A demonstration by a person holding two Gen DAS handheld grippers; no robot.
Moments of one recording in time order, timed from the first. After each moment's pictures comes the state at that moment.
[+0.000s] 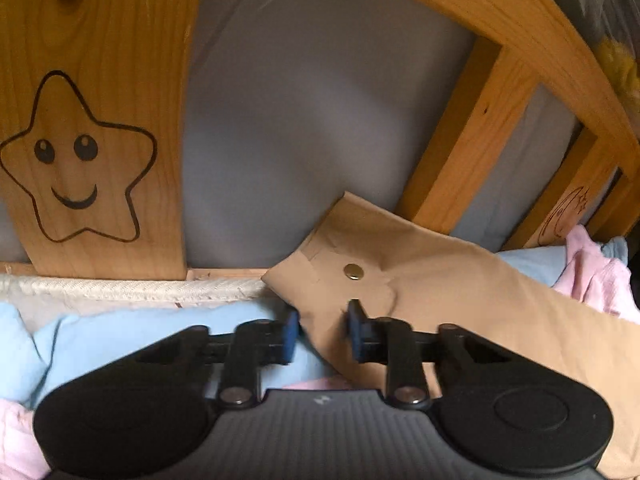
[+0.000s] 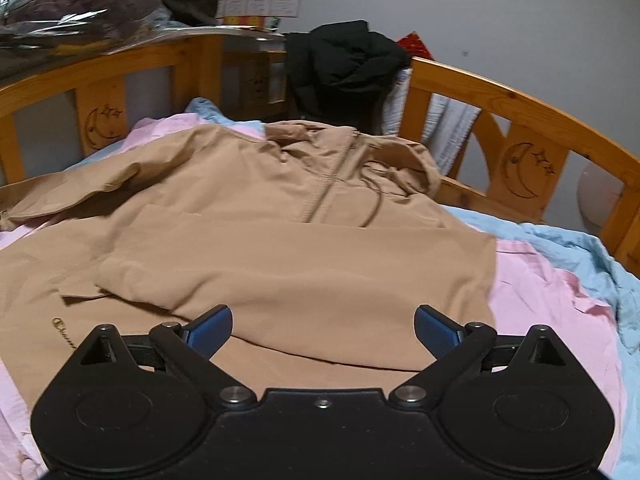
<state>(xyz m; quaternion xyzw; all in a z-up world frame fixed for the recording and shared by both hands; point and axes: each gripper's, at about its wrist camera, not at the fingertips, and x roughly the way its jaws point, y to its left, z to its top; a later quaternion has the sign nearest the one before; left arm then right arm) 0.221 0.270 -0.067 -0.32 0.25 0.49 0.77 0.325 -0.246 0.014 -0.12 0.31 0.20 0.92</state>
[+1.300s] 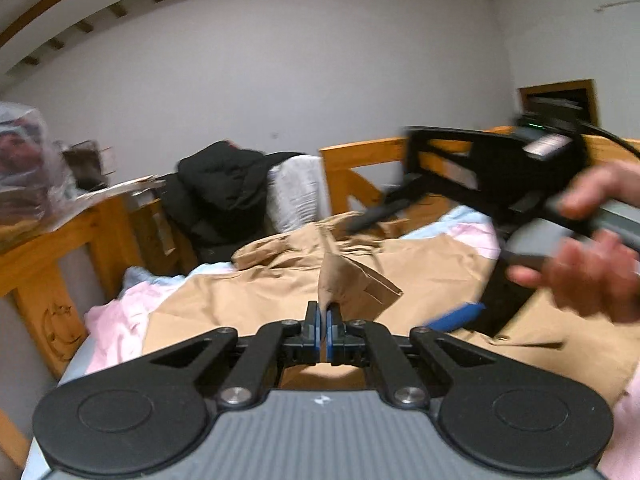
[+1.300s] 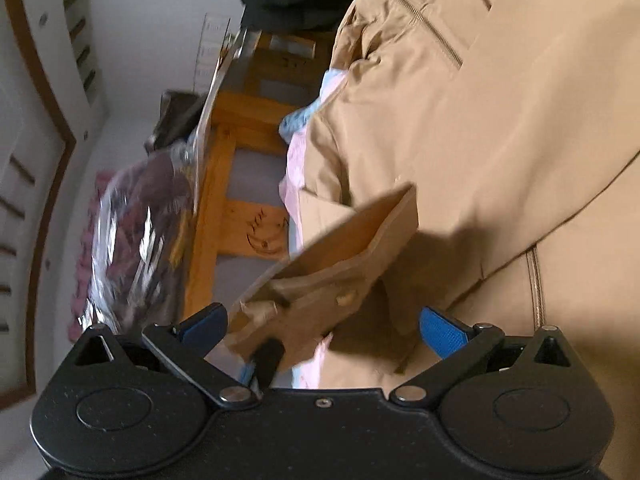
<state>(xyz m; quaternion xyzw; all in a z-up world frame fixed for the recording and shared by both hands) 0.237 -0.004 0.019 0.11 0.16 -0.12 0.97 0.386 -0.224 -0.009 0.46 0.49 0.31 0.67</state>
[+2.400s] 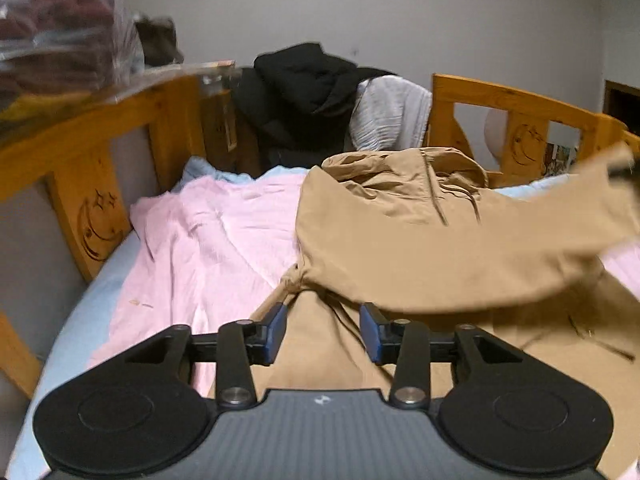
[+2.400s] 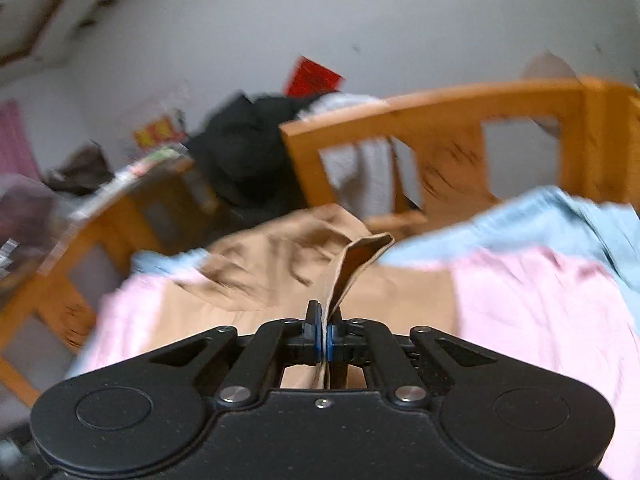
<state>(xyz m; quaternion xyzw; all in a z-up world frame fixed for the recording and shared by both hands) 0.300 0.085 0.003 0.00 0.30 -0.02 0.95 0.407 -0.349 0.081 0.13 0.31 0.12 0.93</state>
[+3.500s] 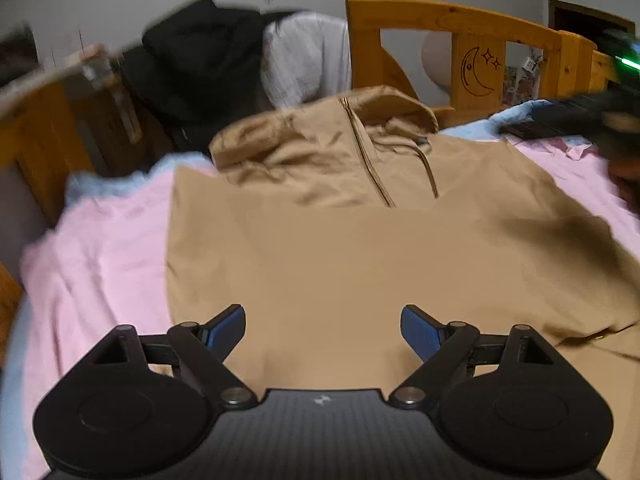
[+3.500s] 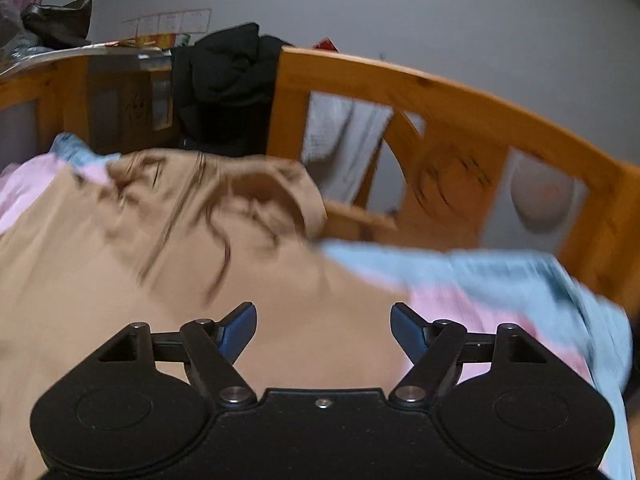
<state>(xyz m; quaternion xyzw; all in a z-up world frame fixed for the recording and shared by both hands) 0.425 0.011 -0.019 0.08 0.39 -0.12 0.91 0.506 -0.285 -0.009 -0.11 0.27 0.08 0.95</state>
